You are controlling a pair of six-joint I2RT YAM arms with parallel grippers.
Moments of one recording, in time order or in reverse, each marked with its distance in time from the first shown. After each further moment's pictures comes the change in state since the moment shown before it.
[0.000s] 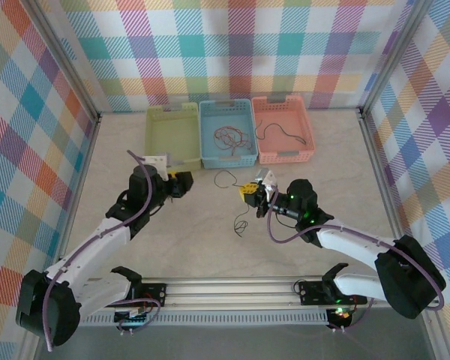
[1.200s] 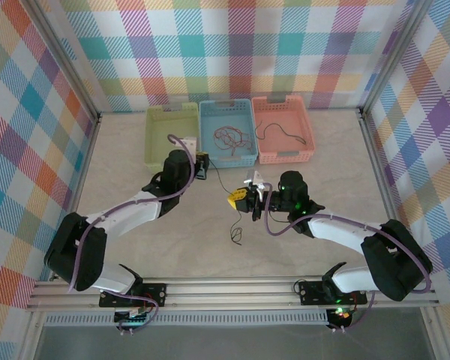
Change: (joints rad) left arm -0.106 0.395 0.177 0.289 -0.356 0.158; right arm 0.001 0.138 0.097 -0.012 -0.317 0.026
